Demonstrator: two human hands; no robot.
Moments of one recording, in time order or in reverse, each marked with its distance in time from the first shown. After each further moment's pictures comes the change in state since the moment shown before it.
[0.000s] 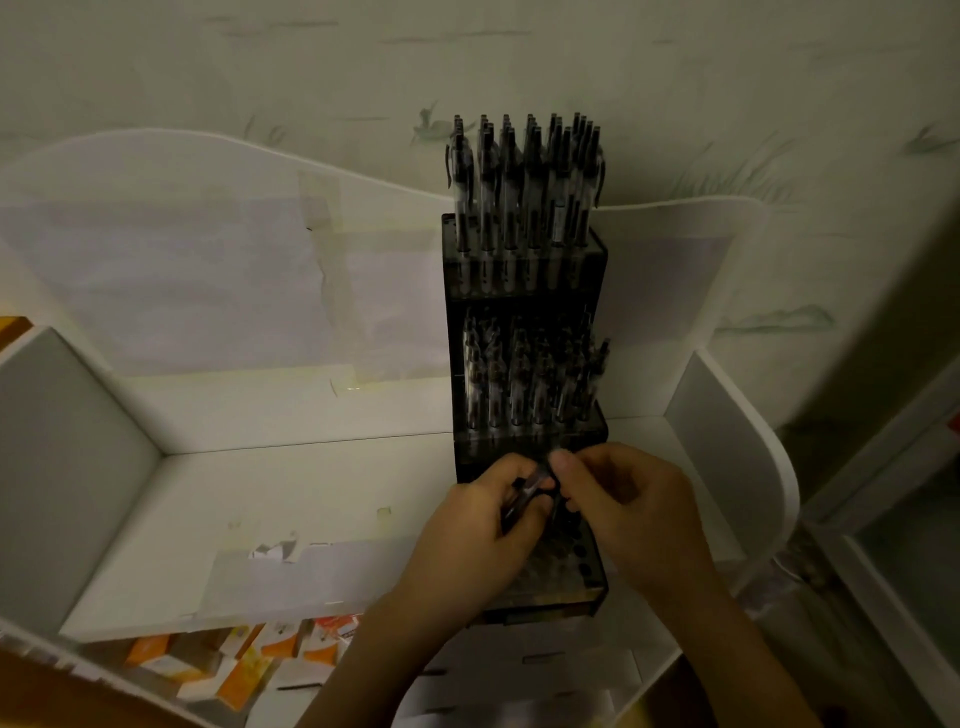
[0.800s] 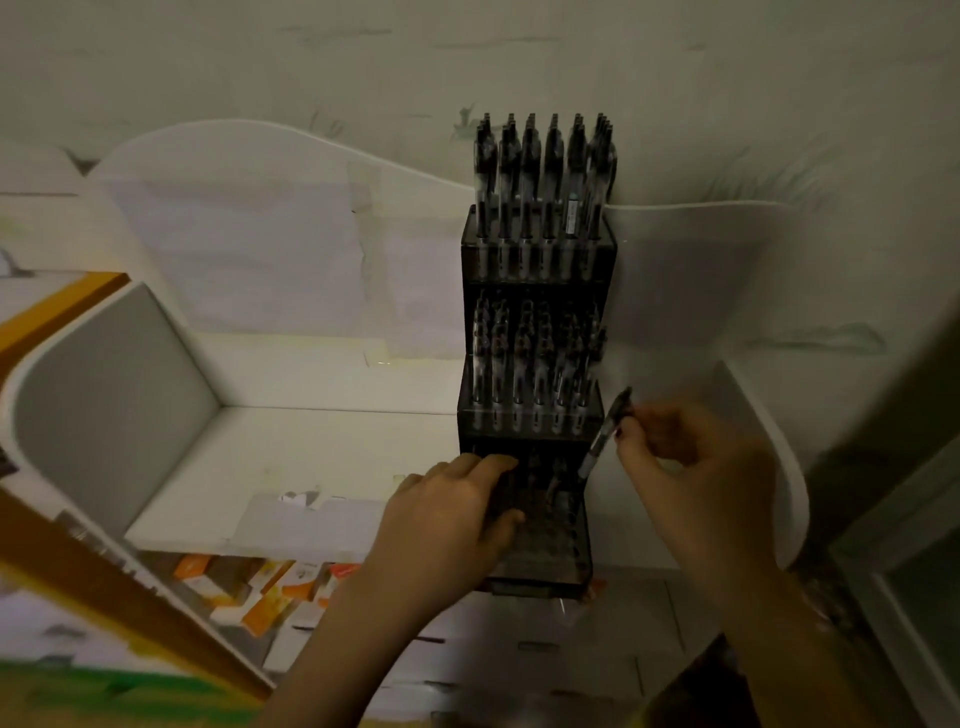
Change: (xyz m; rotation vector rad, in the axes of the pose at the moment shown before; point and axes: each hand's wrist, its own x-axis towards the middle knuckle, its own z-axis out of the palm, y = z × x) left_hand -0.030 0.015 0.005 0.728 0.098 -0.079; right_hand 0.007 -0.007 -0.052 -0.202 0.205 -0.274
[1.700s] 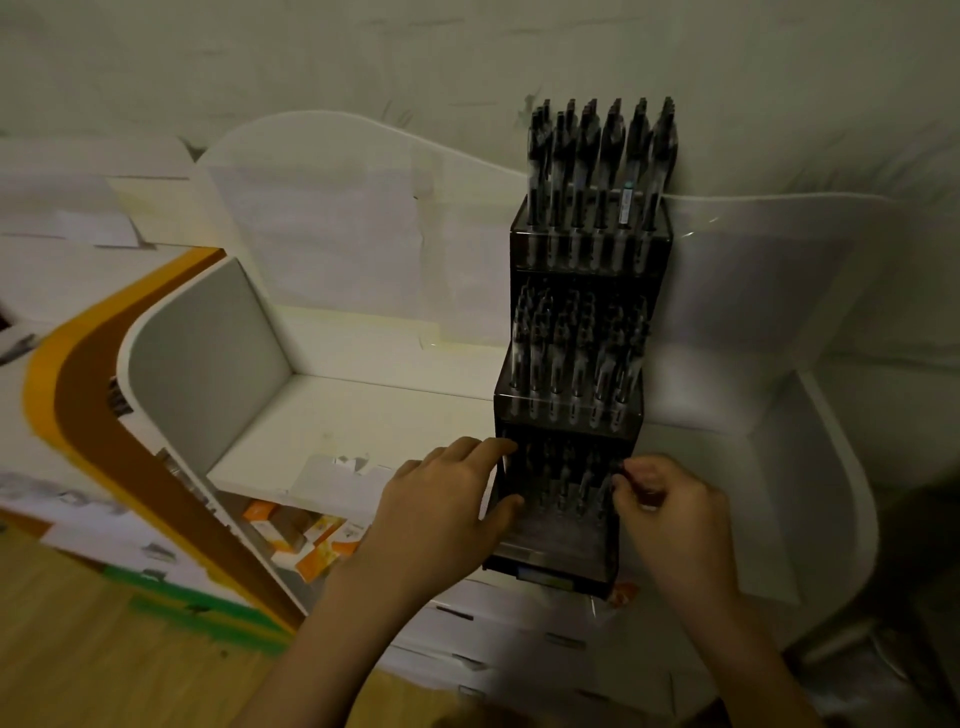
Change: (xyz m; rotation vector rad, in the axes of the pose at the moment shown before) left_hand -0.018 0.001 -0.010 0.085 0.071 -0.155; right_hand -0.025 0.076 0.044 -0.043 -0.250 0.095
